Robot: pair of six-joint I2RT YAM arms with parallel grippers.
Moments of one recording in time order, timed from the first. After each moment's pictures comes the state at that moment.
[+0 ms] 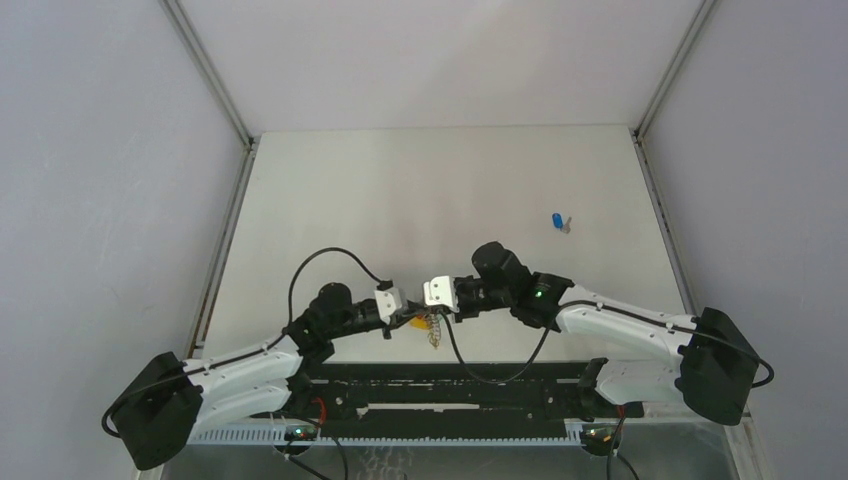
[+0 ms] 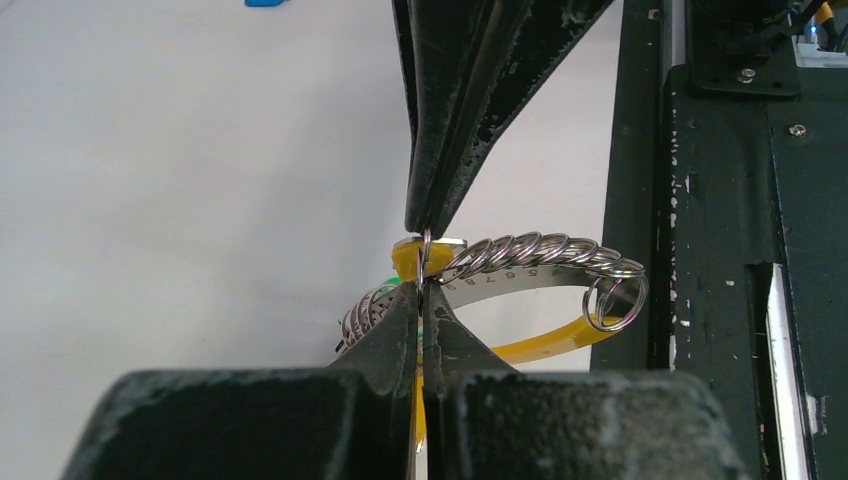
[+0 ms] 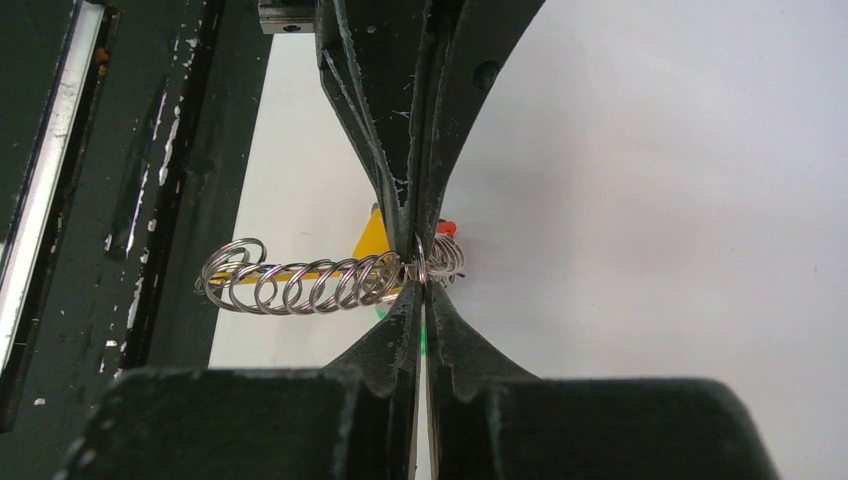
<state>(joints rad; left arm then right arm) -0.80 0.94 0.19 0.57 0.47 0.19 0.94 1.21 0.74 -0.13 -0.47 -0.68</state>
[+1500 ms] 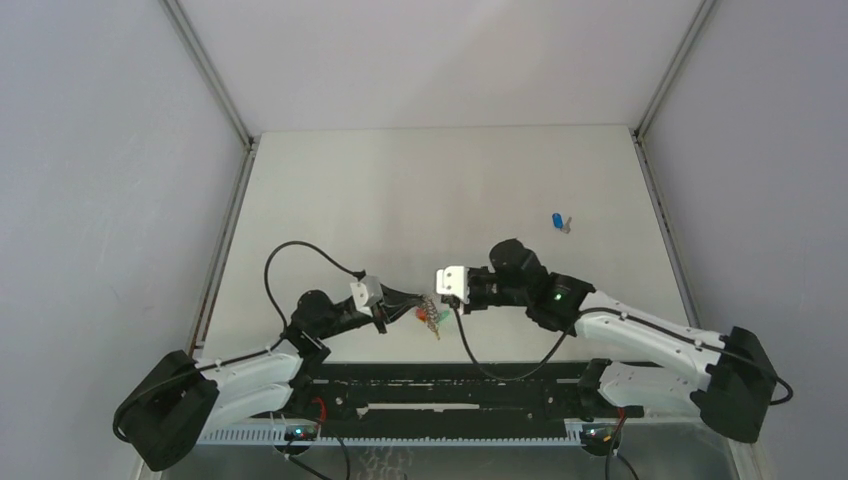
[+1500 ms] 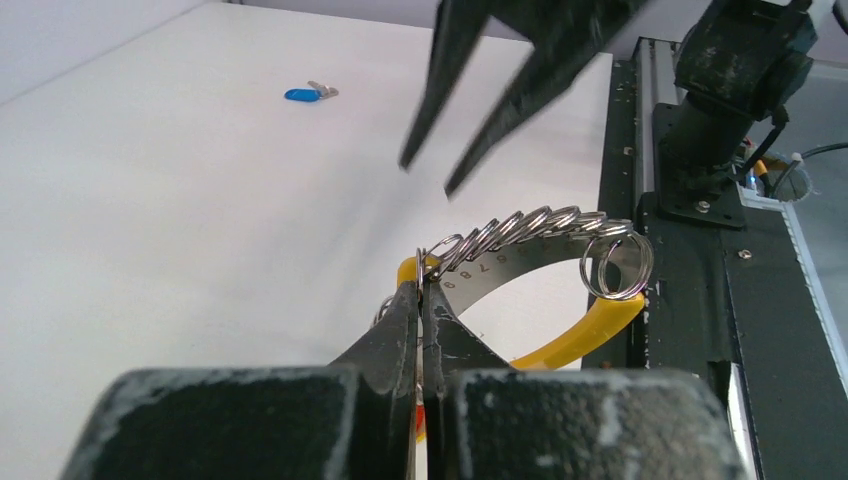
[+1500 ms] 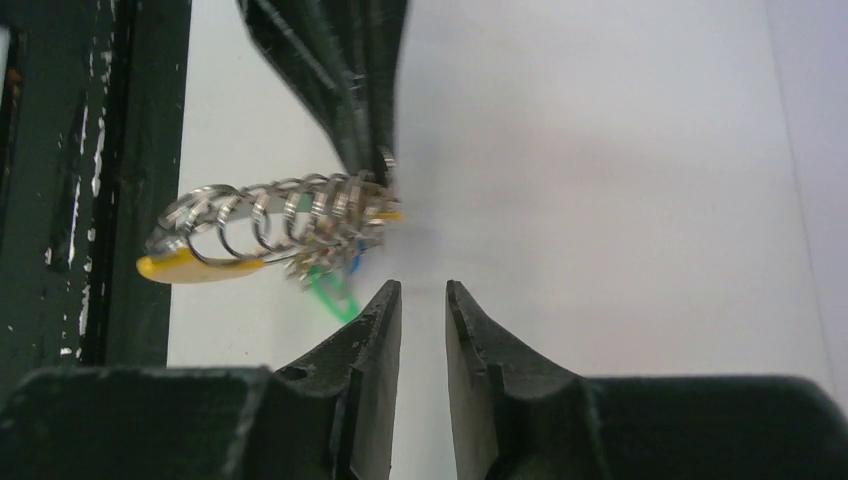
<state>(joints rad) -0.69 0.98 0.08 0.98 0.54 -0.07 0.95 1.12 0.73 -0.15 -0.32 -0.65</state>
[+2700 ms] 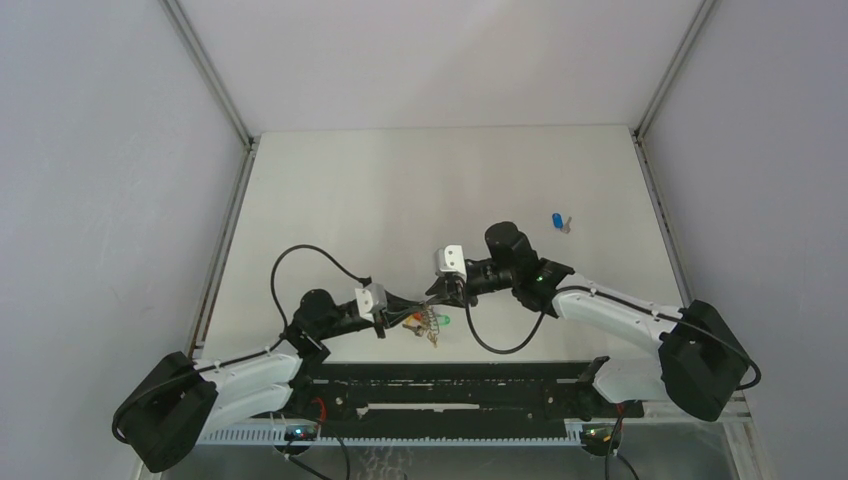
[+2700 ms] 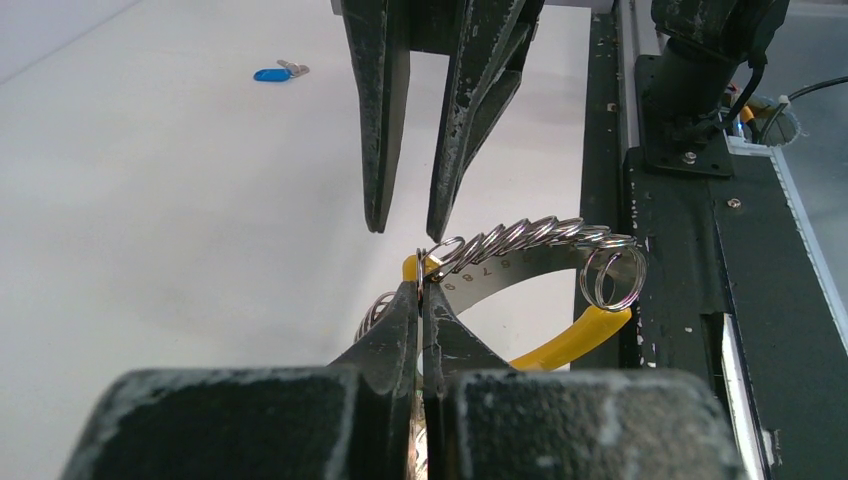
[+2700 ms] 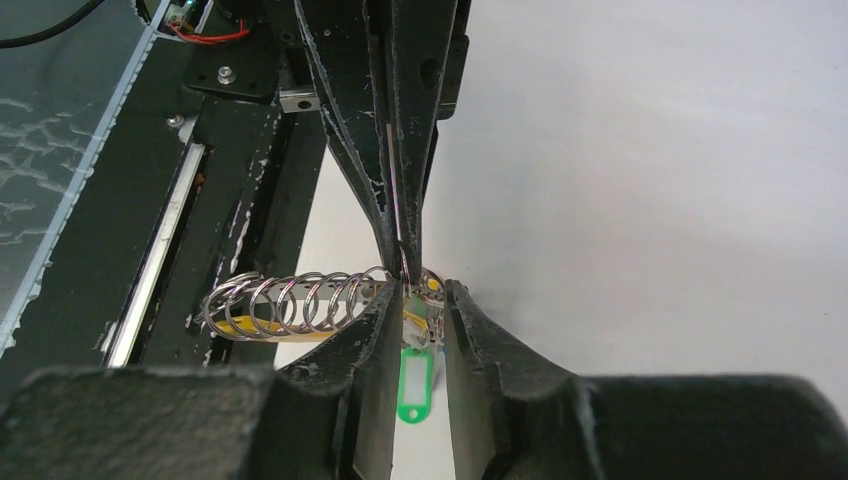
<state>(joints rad) -0.69 0.97 0.08 0.91 0.61 0.02 0.79 1.27 0.73 0.07 -0.81 -0.46</state>
